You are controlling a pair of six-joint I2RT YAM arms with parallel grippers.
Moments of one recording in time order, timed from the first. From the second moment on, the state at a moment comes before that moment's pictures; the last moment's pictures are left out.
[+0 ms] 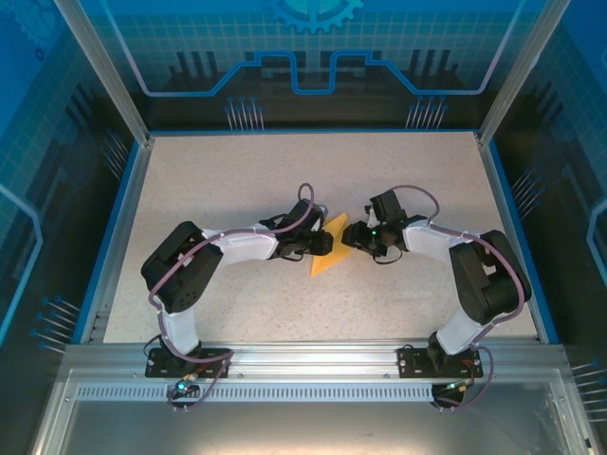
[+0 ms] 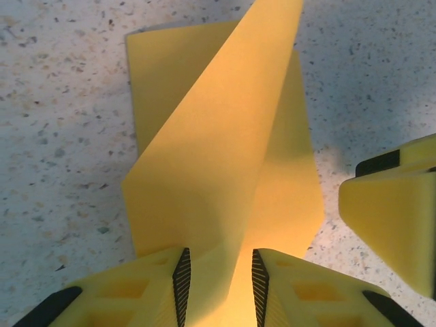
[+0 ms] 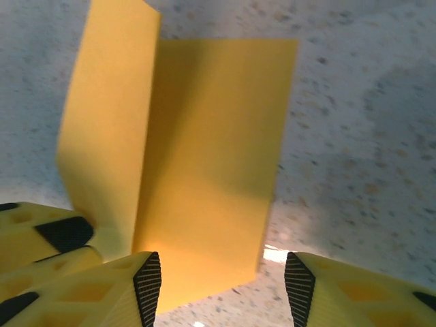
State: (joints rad) left arm -0.70 1.85 1.07 -0.12 0.10 -0.56; right arm 0.37 1.64 0.84 -0.25 -0.35 0.67
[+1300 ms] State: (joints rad) left arm -0.50 1.63 0.94 -0.16 0.16 -0.65; right arm 0.42 1.69 1.09 -0.36 -0.26 0.49
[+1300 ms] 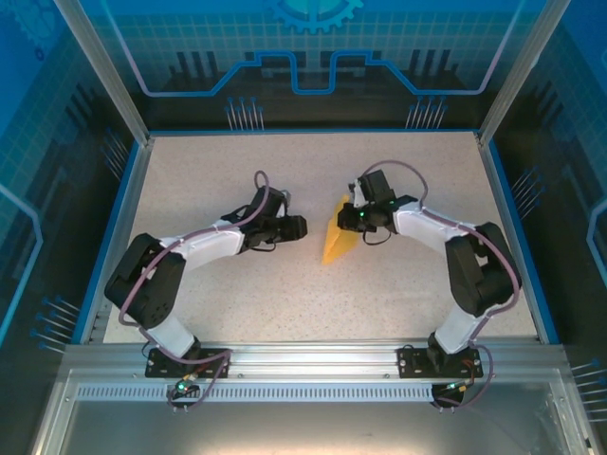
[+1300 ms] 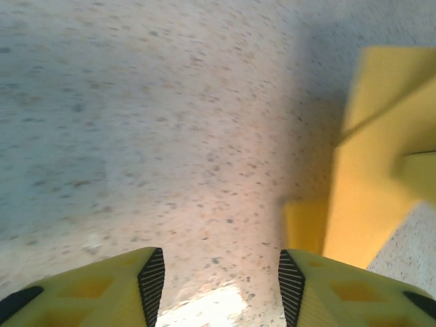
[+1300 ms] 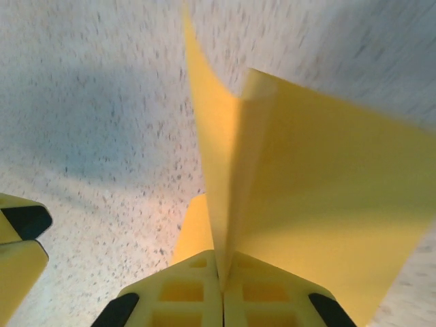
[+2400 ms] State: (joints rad) left arm -0.18 1.35 0.79 -0.32 0.12 -0.68; right arm 0.85 2.43 2.02 -1.31 1.01 0.40
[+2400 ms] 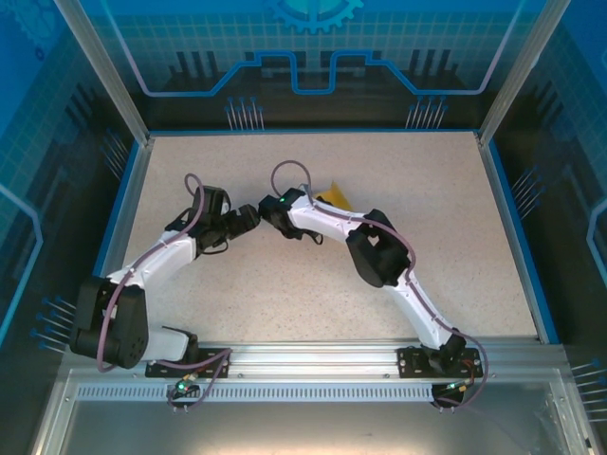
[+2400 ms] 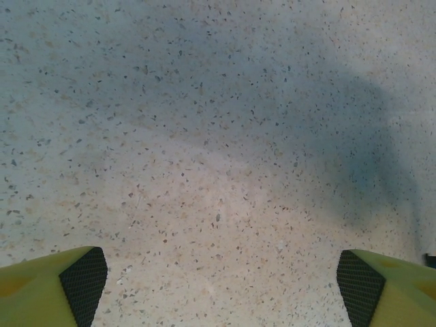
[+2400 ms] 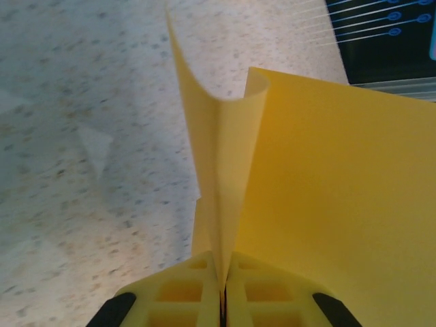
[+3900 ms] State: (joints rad) left arm -0.22 1.37 0.76 -0.26 0.25 -0.72; right arm 0.66 1.64 1.11 -0.59 0.16 0.10
